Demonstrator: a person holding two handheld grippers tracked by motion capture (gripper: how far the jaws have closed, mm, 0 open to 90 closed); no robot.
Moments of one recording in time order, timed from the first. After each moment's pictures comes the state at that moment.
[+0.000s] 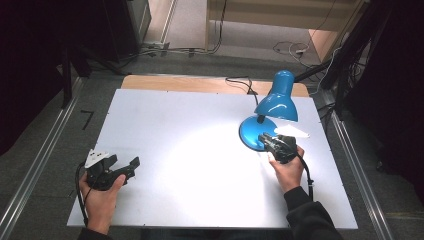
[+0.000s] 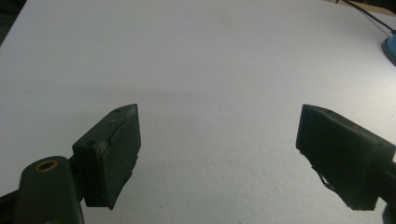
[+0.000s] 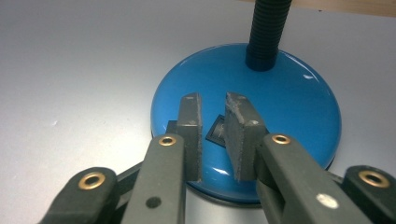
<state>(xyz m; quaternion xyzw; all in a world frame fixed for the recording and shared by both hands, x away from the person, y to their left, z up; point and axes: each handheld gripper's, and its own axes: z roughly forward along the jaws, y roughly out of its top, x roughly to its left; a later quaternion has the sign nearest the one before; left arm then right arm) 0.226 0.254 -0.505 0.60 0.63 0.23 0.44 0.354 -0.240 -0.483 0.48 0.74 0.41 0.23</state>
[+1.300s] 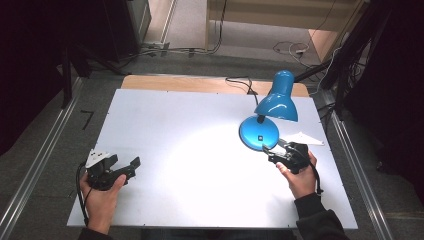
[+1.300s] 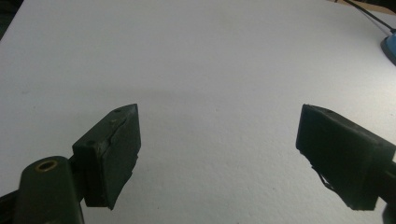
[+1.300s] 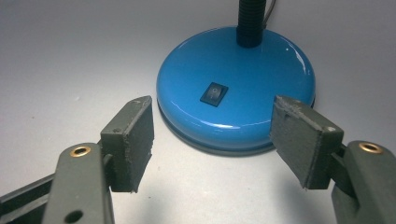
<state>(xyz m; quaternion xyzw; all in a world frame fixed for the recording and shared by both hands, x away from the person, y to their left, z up) 0.226 0.253 -0.505 0.61 0.63 0.23 0.44 0.327 -0.266 -0.474 0.49 0.74 0.41 0.20</state>
